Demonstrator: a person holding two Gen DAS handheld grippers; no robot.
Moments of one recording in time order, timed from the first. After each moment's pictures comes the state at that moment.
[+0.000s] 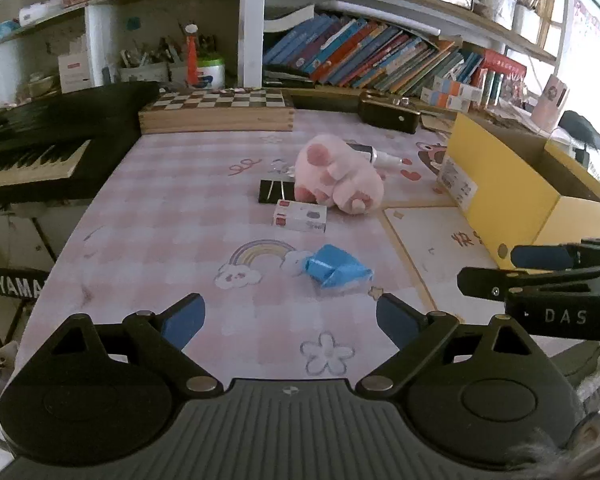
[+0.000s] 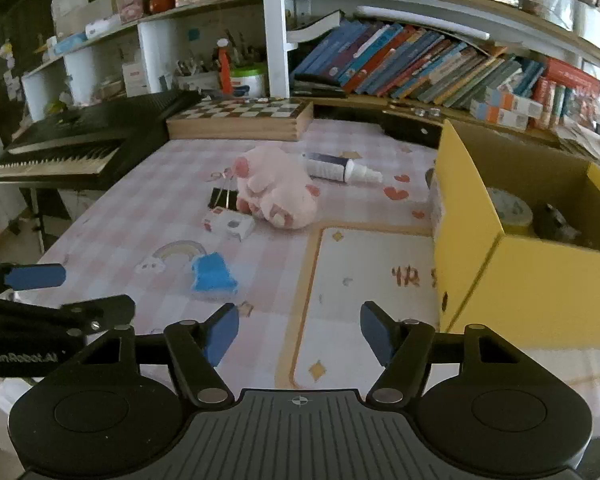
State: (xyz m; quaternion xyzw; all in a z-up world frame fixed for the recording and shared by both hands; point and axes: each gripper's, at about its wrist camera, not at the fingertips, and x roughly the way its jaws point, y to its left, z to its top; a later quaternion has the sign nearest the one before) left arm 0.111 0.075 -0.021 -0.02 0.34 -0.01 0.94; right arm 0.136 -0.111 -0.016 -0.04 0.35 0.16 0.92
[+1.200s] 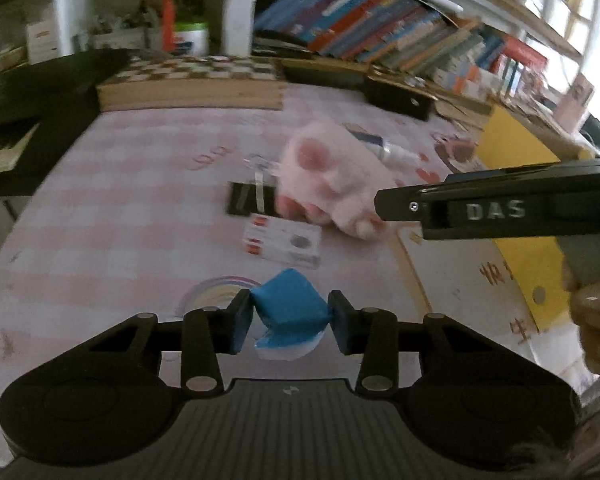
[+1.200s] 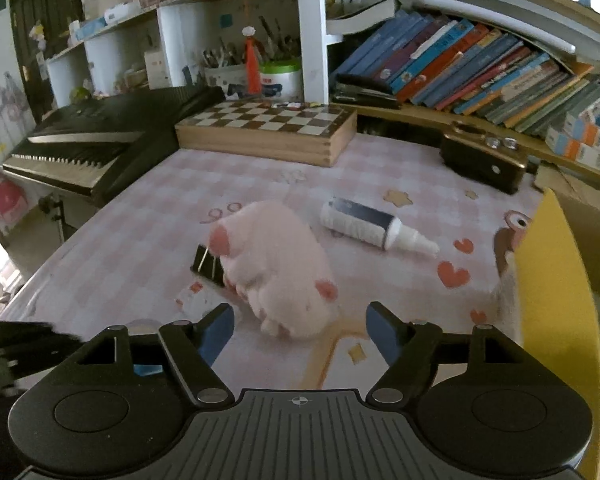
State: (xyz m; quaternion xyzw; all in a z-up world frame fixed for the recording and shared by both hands) left arm 0.208 0.064 -0.050 -0.05 0.38 -0.02 0.92; right arm 0.271 -0.082 -0.026 -0.07 0.36 0.24 0.90
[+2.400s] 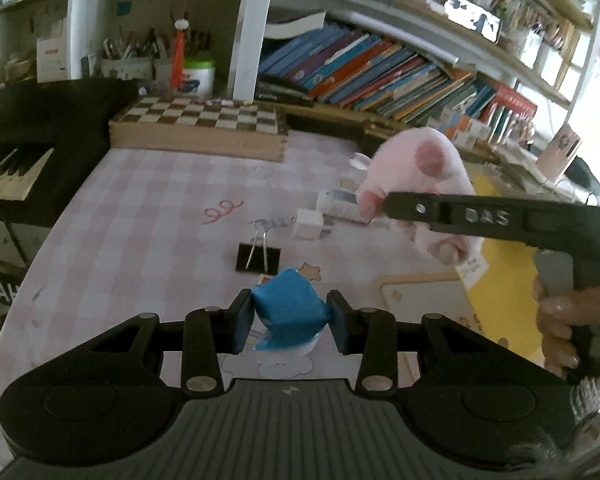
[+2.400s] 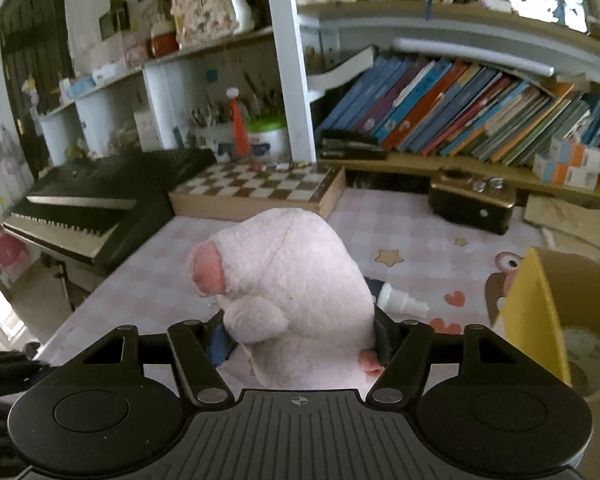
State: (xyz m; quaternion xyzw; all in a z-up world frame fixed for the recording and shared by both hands) left arm 0.201 0.086 0.000 -0.08 0.34 -0.04 0.94; right arm 0.276 -0.097 0.010 -0.01 0.31 0.23 0.92
